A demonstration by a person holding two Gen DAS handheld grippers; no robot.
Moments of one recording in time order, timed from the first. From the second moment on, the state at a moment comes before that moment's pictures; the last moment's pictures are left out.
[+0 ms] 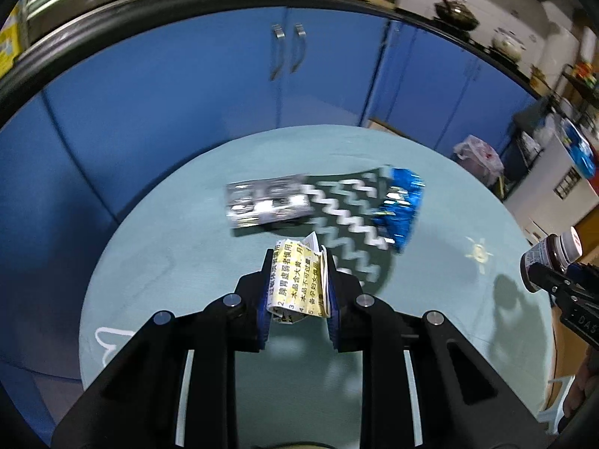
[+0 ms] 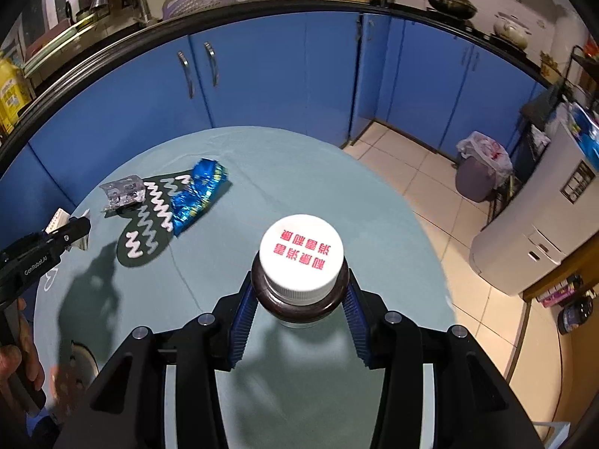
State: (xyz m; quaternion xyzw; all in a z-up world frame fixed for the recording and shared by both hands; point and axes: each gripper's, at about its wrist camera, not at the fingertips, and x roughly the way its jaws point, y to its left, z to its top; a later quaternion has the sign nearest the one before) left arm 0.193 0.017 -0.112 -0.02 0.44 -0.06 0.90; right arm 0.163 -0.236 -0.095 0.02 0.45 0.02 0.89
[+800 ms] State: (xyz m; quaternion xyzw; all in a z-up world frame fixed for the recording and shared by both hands) left arm 0.116 -0.167 -0.076 0.08 0.42 -0.21 0.88; right arm 0.041 -0.374 -0.081 0.09 0.43 -0.07 0.90
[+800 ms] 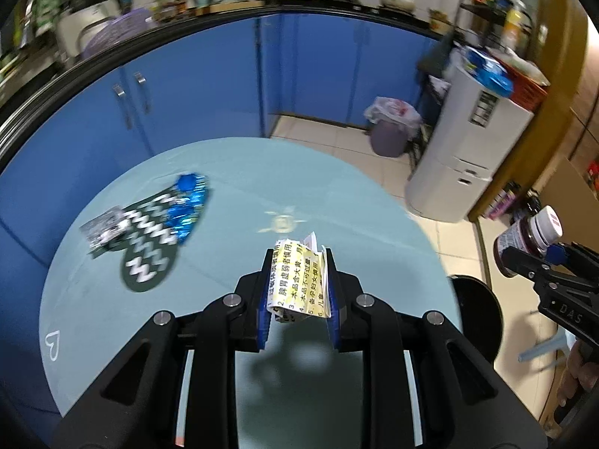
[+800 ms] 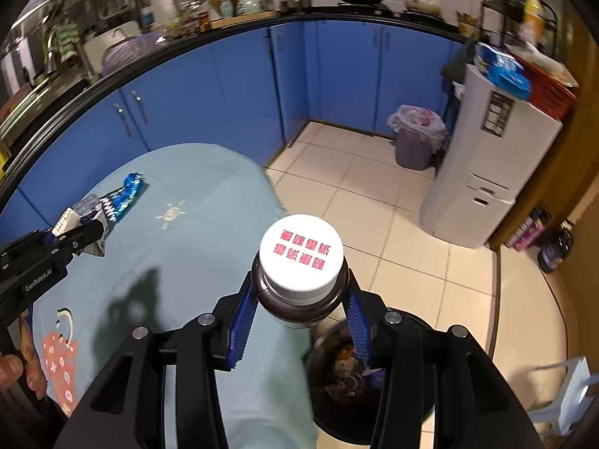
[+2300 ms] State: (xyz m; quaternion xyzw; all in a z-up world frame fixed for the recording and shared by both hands) left arm 0.032 -0.397 -0.105 0.19 0.43 -0.40 0.79; right arm -0.050 -0.507 -0.117 0.18 0.43 -0.17 0.87
